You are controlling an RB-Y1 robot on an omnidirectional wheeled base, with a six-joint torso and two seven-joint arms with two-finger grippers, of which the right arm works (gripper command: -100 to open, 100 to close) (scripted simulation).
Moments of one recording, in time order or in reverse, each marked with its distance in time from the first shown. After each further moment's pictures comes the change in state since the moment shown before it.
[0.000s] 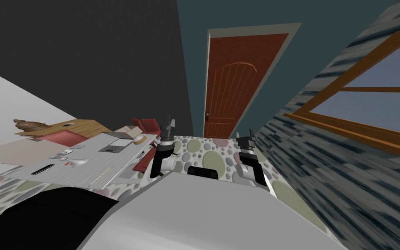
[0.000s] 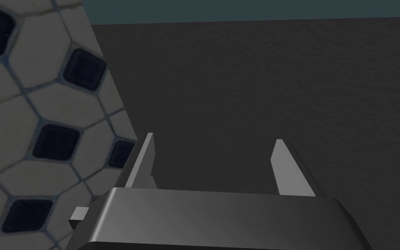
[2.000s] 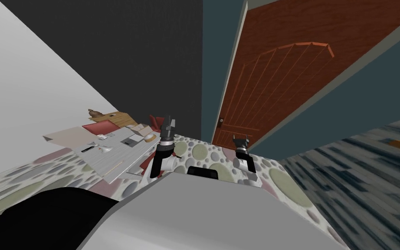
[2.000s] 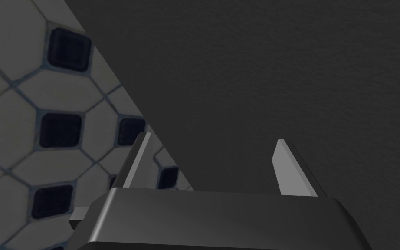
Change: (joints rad) arm -0.204 0.001 -0.082 0.391 -0.269 0.012 -0.351
